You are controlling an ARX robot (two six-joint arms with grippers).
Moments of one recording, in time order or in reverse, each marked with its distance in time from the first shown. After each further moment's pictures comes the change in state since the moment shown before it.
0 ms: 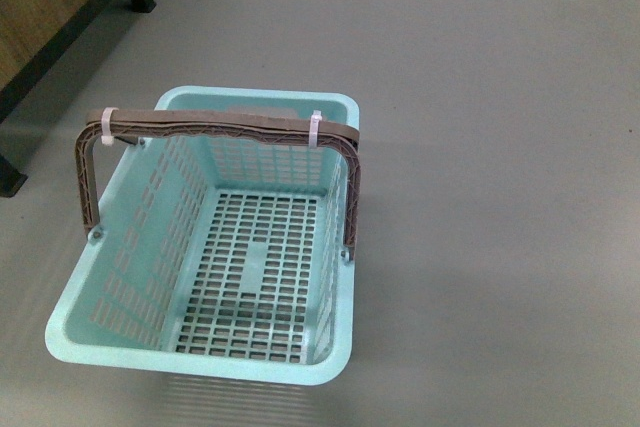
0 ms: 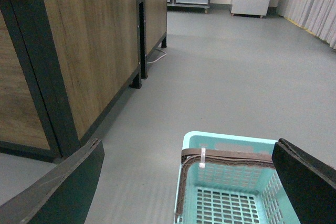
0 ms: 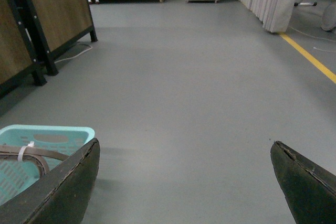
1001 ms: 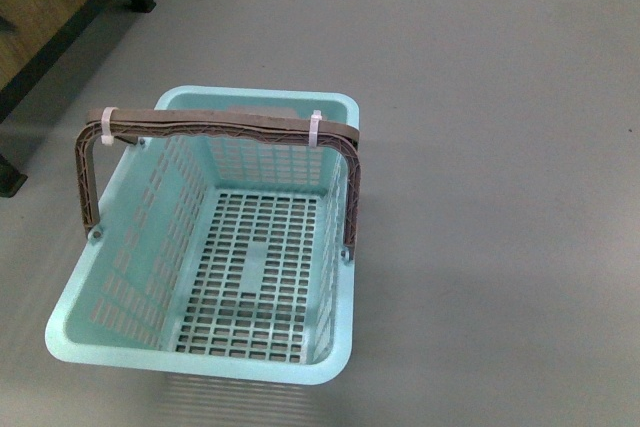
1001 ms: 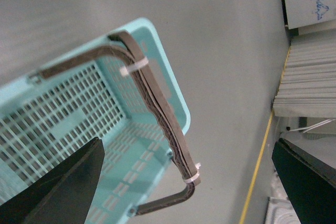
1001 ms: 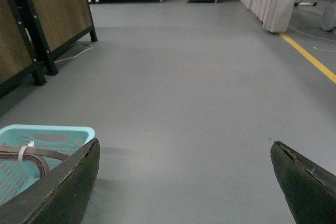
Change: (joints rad) left arm -0.264 1.483 0.396 0.537 -0.109 -1.371; right arm 0.000 0.000 0.000 0.000 0.000 0.000
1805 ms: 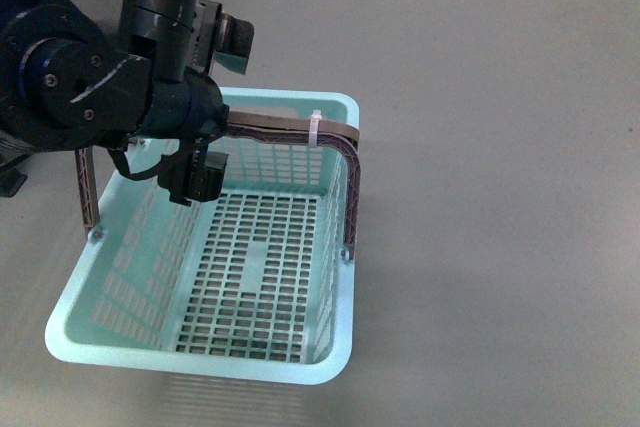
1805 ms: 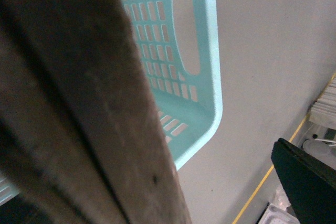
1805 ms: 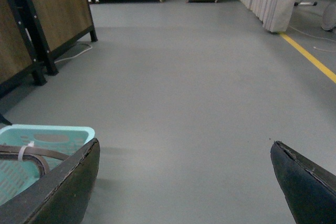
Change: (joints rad) left arm -0.087 0.781 0.715 -0.116 0.022 -0.174; right arm 0.000 0.000 0.000 0.000 0.000 0.000
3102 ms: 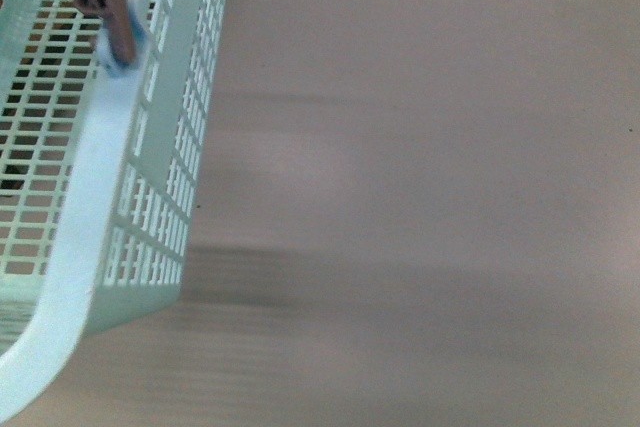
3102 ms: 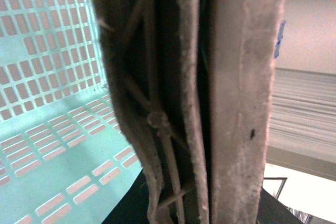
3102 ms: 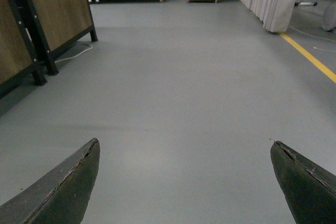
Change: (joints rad) left arm 0.149 -1.268 -0.242 -0.648 0.013 0.002; right arm 0.000 0.000 0.000 0.000 0.000 0.000
